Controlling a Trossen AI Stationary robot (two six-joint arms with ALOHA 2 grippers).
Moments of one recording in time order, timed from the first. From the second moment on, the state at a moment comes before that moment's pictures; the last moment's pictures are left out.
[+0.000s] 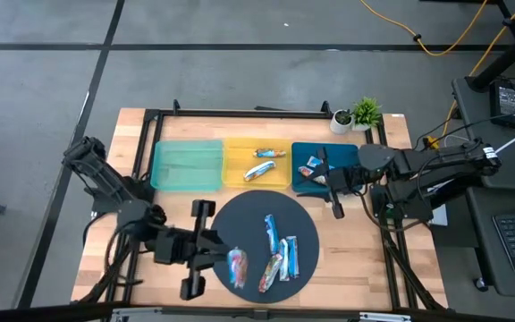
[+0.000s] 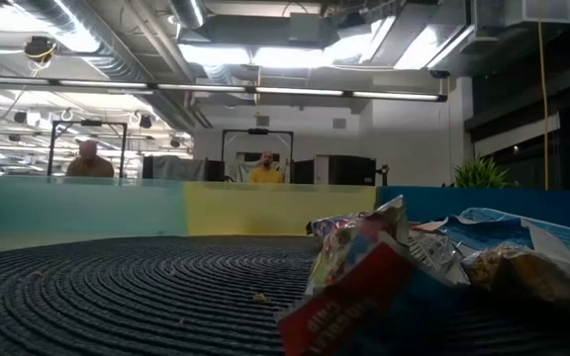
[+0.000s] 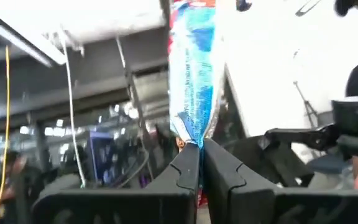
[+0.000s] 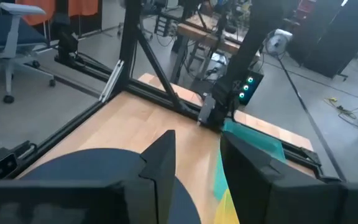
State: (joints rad) left arm -0.70 1.48 1.28 0.73 -0.45 0.53; right arm 0.17 1.05 0.98 -0.11 -0.05 -0.30
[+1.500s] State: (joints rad) left arm -0.36 1.48 0.87 1.03 -0.23 -0.02; right arm 0.16 1.27 1.16 0.10 -0.25 -0.24
